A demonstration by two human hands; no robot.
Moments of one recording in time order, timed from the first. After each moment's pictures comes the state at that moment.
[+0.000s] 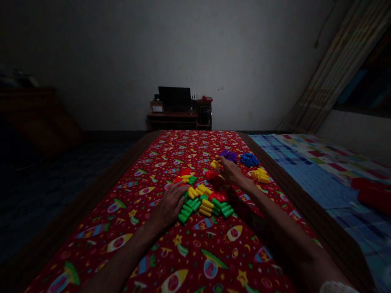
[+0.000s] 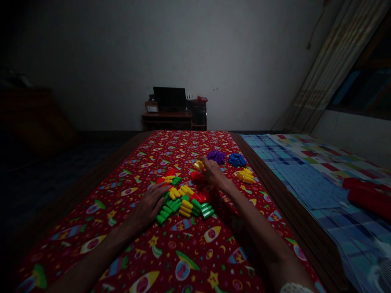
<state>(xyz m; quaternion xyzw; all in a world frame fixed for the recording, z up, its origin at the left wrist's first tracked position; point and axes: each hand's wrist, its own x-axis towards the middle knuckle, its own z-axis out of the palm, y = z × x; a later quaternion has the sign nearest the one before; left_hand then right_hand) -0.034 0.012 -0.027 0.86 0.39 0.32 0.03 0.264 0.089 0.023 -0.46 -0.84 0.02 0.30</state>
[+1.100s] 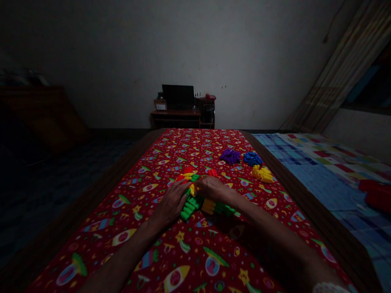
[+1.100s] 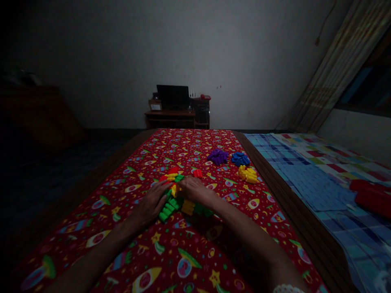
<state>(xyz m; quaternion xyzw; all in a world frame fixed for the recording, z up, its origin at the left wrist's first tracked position) -0.034 0.014 -0.030 0.86 0.40 0.31 0.01 0.184 0.052 0.015 -0.38 -0.91 0.10 0.14</state>
